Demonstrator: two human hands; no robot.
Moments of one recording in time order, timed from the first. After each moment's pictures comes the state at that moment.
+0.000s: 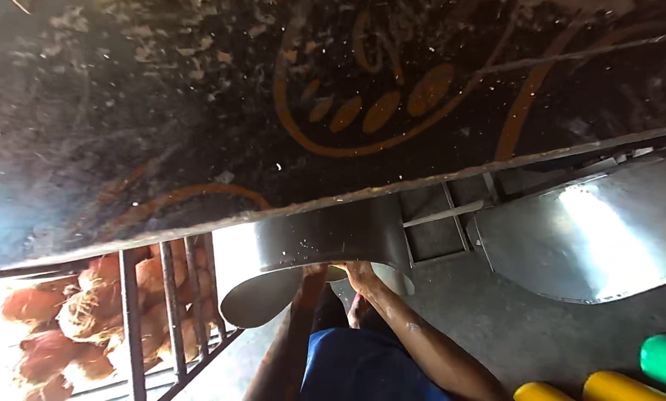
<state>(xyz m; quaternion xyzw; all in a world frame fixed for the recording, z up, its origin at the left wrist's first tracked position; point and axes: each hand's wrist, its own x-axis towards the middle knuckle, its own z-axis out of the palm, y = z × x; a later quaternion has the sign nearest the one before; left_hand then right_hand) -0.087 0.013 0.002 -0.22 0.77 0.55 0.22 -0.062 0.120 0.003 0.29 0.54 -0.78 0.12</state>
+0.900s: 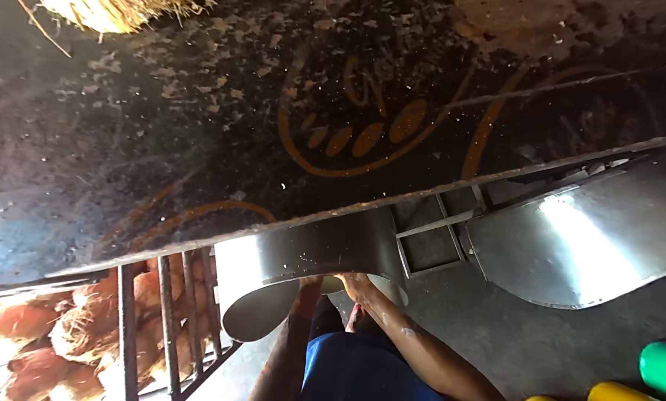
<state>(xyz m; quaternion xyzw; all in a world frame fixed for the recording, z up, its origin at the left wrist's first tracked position) -0.084 0.009 0.014 -0.20 0.79 0.54 0.21 -0.059 0.123 -0.002 0.26 0.57 -0.77 0.13</state>
